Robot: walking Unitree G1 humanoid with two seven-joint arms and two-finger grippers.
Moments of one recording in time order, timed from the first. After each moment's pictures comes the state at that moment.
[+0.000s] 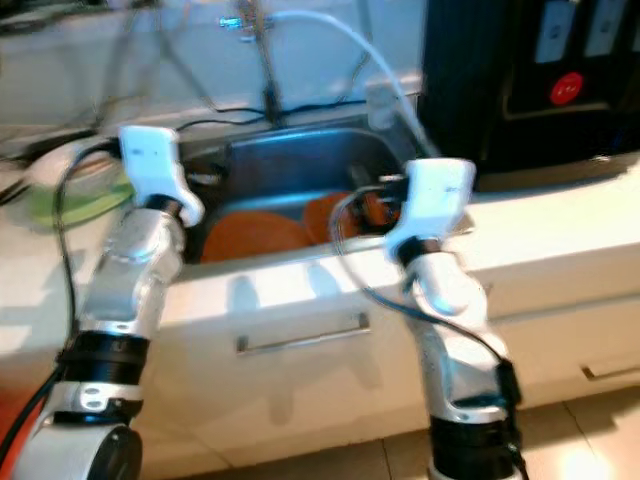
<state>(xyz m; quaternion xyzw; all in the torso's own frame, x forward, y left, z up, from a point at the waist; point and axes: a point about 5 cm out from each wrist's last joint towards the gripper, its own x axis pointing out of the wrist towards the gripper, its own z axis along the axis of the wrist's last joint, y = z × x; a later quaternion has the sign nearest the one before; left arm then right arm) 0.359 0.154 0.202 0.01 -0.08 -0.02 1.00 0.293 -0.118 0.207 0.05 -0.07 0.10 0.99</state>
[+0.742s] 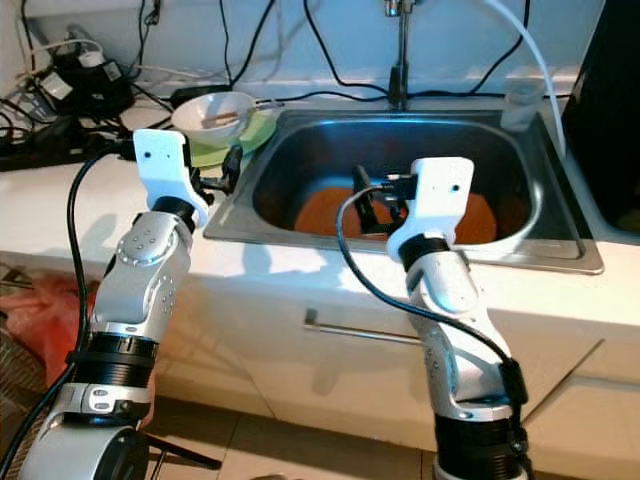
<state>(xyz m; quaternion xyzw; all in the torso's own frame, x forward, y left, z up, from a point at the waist) 0.358 0.145 0.198 0.01 -0.07 -0.04 1.00 0.294 -0.121 0.207 0.05 -0.07 0.10 0.99</state>
